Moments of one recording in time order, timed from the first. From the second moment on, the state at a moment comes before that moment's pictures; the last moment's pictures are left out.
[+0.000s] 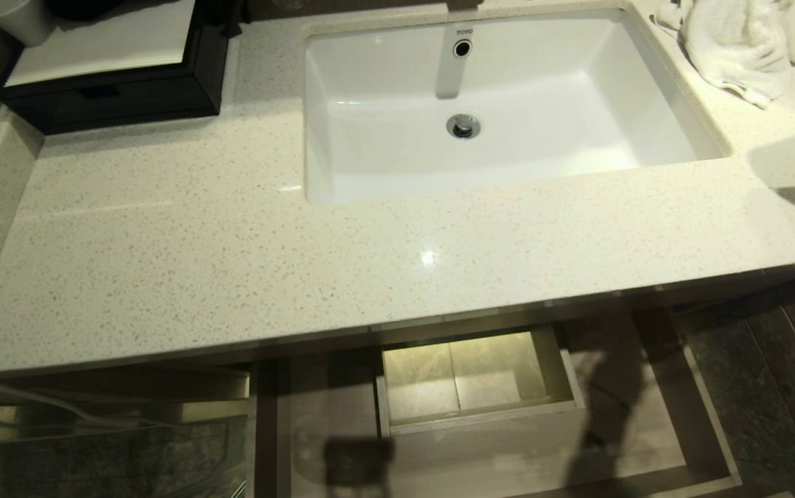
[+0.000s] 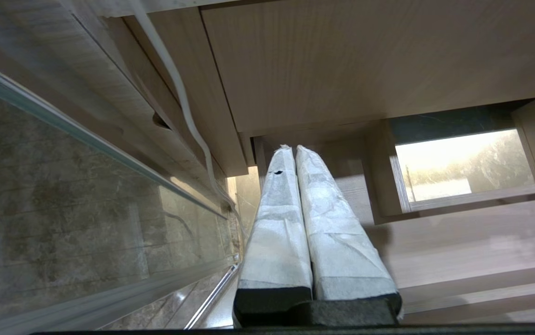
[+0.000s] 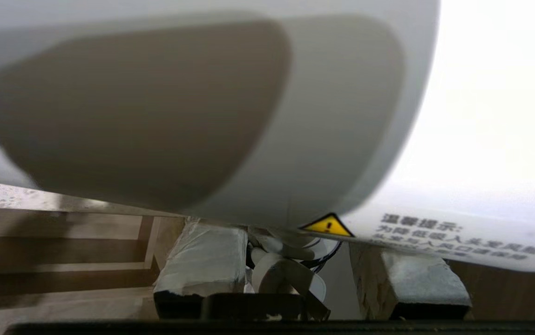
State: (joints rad) left arm 0.00 0.00 0.00 0.00 0.00 0.00; right arm -0.53 1.41 -1.88 0.73 0.23 -0.78
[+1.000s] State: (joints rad) left arm 0.00 0.00 0.00 0.00 0.00 0.00; right arm -0.46 1.52 -1.90 0.70 0.23 -0.81
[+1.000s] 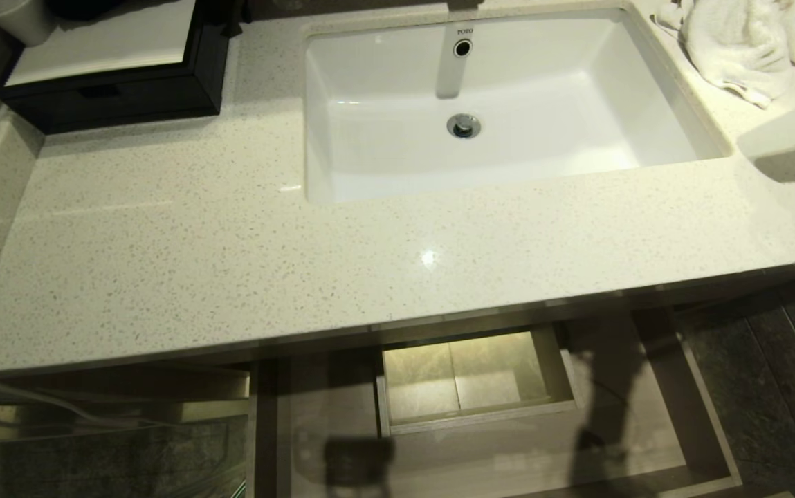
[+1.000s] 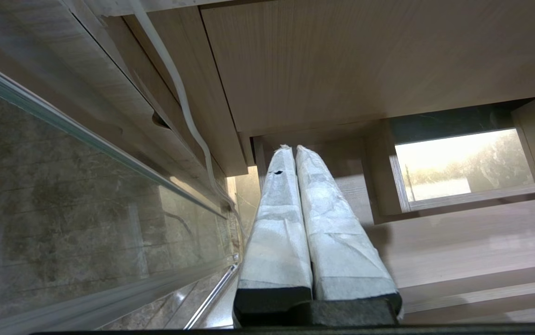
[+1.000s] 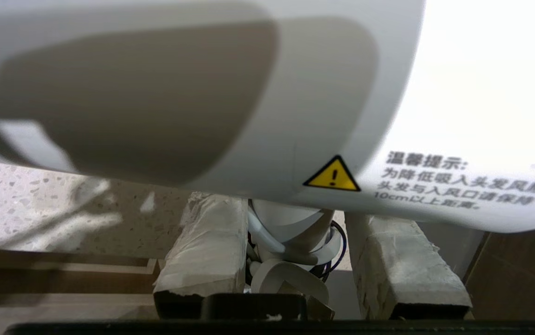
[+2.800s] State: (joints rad) left arm 0.00 0.00 0.00 0.00 0.00 0.00; right arm -0.48 1.13 -1.69 0.92 0.18 -0.76
